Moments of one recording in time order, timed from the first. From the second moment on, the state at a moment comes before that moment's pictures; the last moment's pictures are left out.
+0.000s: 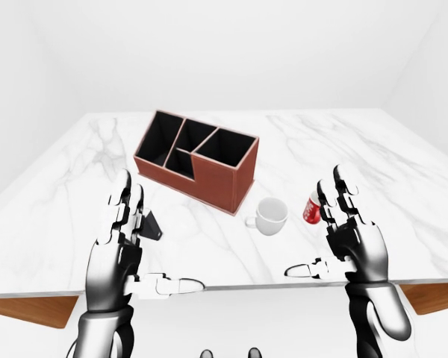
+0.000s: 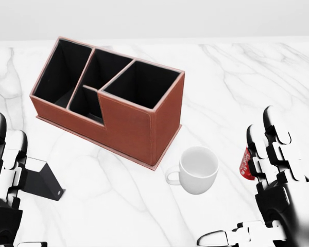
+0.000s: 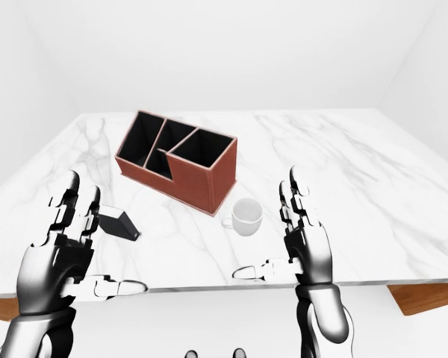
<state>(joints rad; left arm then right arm) 0.39 -0.03 0.04 -0.83 -0.01 0.09 -0.17 0.29 0.02 -0.11 -0.67 0.11 0.09 0.23</state>
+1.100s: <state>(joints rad) 0.41 -0.03 0.04 -0.86 -0.01 0.09 -0.17 0.30 0.02 -0.10 -0.67 0.12 0.09 0.23</state>
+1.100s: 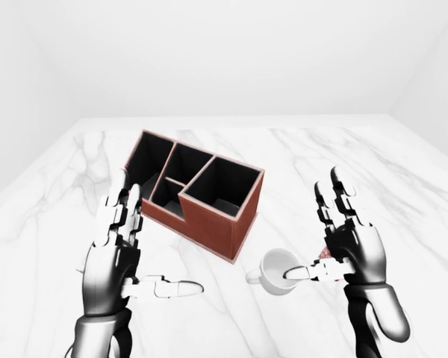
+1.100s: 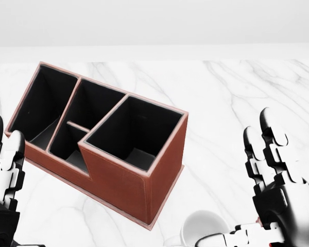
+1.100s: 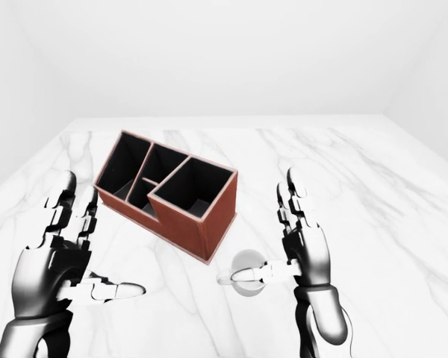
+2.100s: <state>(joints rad) 0.39 -0.02 0.03 -0.83 0.01 0.09 -0.15 0.26 0.02 -0.22 -0.83 0.18 0.09 0.25</state>
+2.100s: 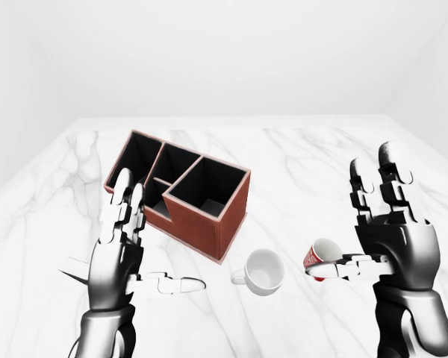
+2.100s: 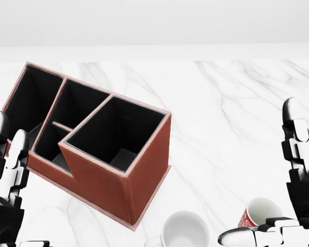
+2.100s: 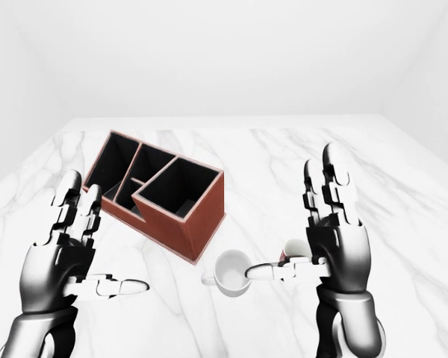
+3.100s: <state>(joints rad) 0.39 -0.02 0.03 -0.83 0.01 0.09 -0.15 0.24 0.03 -0.24 -0.85 0.18 0.09 0.26</state>
